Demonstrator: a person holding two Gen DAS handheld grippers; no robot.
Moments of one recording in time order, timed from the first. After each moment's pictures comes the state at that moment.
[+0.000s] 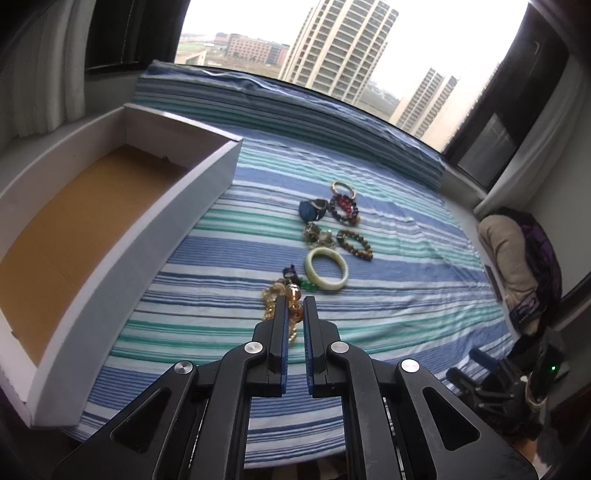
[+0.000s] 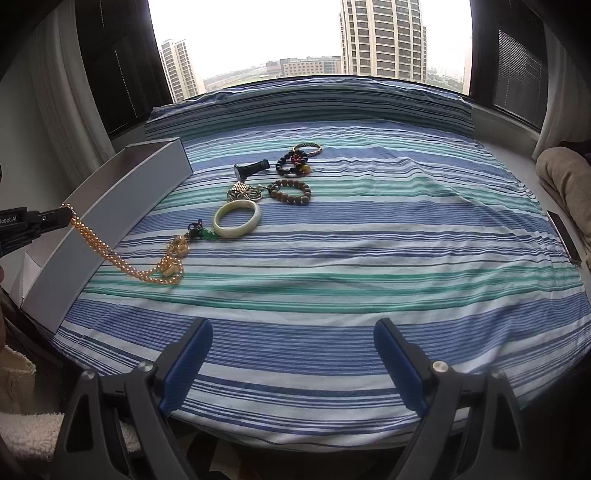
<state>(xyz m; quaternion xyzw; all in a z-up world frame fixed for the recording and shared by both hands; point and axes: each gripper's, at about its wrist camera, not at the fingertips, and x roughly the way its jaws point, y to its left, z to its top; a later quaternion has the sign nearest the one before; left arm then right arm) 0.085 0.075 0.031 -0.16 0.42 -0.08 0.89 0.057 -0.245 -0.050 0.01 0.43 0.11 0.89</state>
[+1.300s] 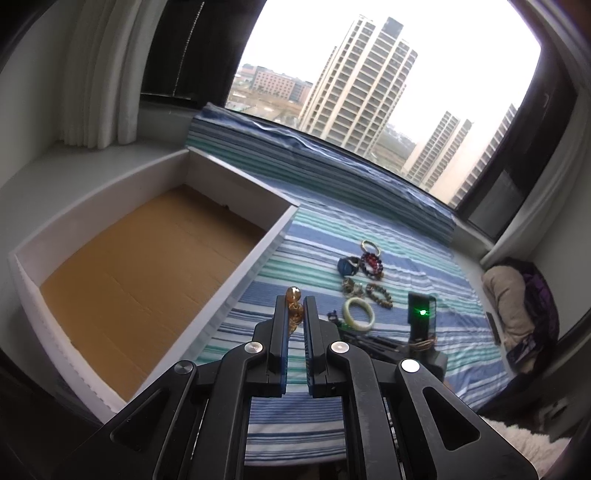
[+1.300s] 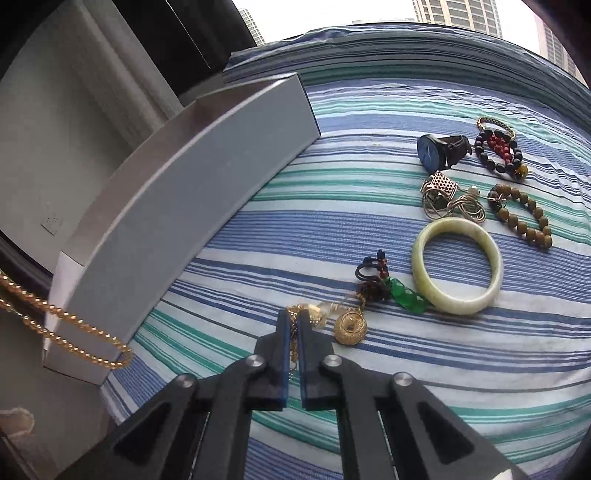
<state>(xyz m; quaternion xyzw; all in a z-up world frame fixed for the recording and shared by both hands) 0.043 0.168 0.078 -0.19 0.35 -0.03 0.92 0.195 -0.058 -0.112 0.05 0.50 0.29 0.82</state>
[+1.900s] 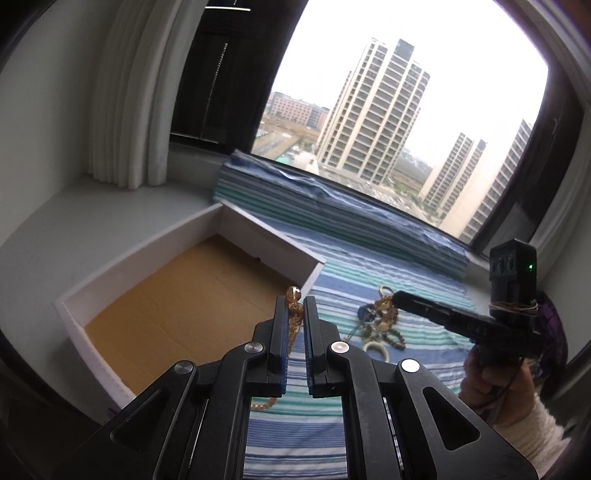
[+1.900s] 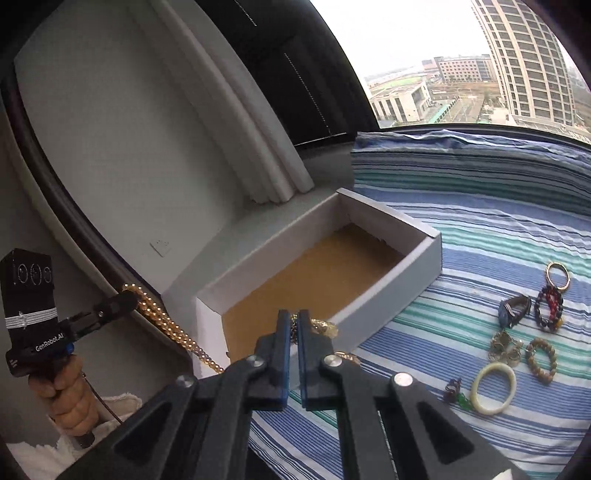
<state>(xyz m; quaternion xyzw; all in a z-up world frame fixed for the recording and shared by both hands) 0.029 0.220 0.148 -0.18 0.30 0.03 0.94 0.176 -0.007 0.094 0.06 0.39 0.46 0.79</state>
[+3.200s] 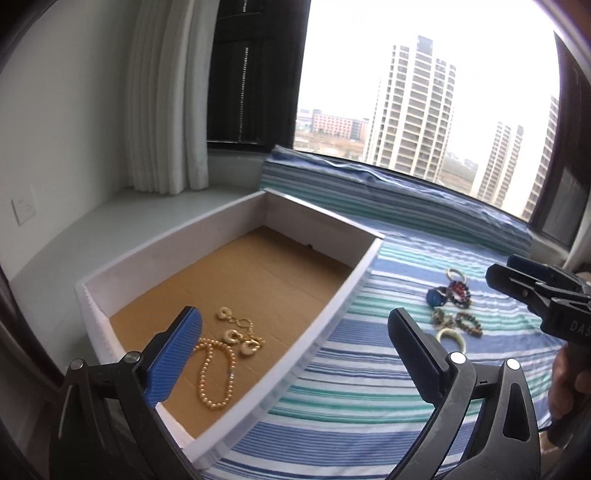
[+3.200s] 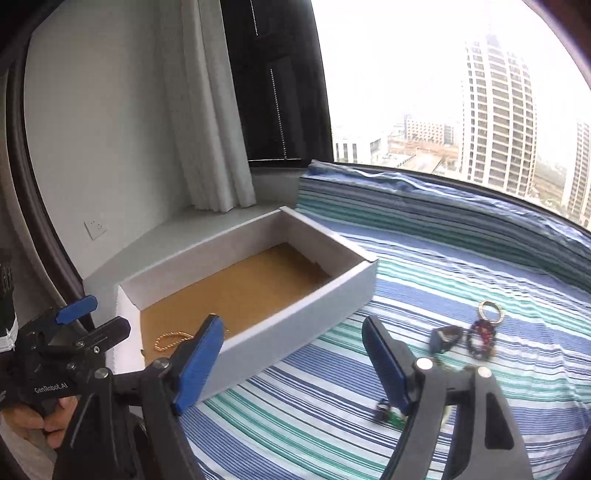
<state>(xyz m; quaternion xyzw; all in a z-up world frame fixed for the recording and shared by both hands) 0.041 0.164 0.042 -0.10 0.29 0.13 0.94 0.138 -0.014 0.060 -0.06 0.30 0.33 0.89</state>
